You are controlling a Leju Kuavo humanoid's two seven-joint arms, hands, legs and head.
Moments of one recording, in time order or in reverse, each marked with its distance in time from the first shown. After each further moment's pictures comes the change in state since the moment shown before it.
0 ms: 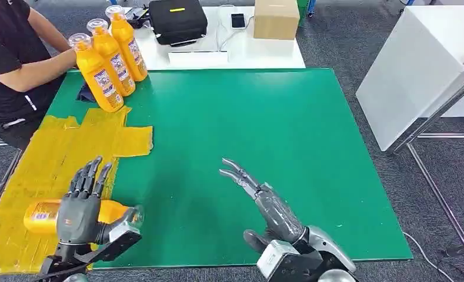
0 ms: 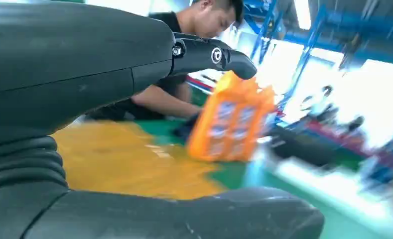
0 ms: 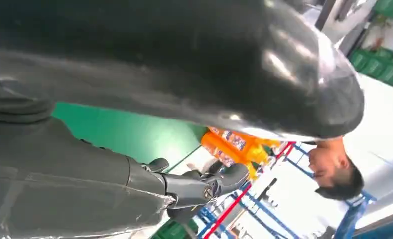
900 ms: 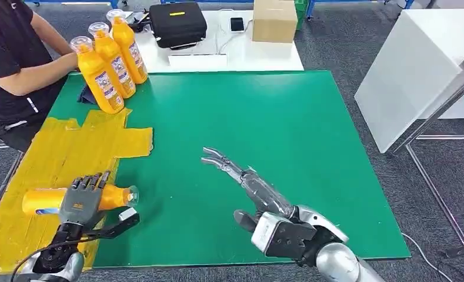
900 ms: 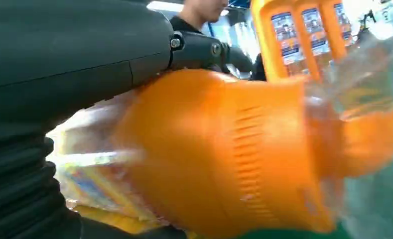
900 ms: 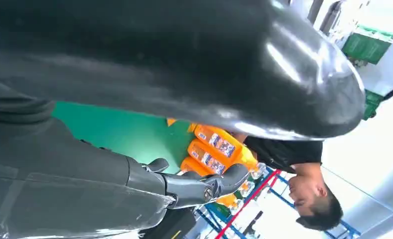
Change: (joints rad) left arm -0.259 0.154 -0.005 0.638 -0.559 -0.023 0.248; right arm -0.212 -0.040 0.096 0.030 -0.223 0.060 0.117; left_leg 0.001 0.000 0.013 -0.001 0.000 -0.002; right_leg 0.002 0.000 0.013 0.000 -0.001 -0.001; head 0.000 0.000
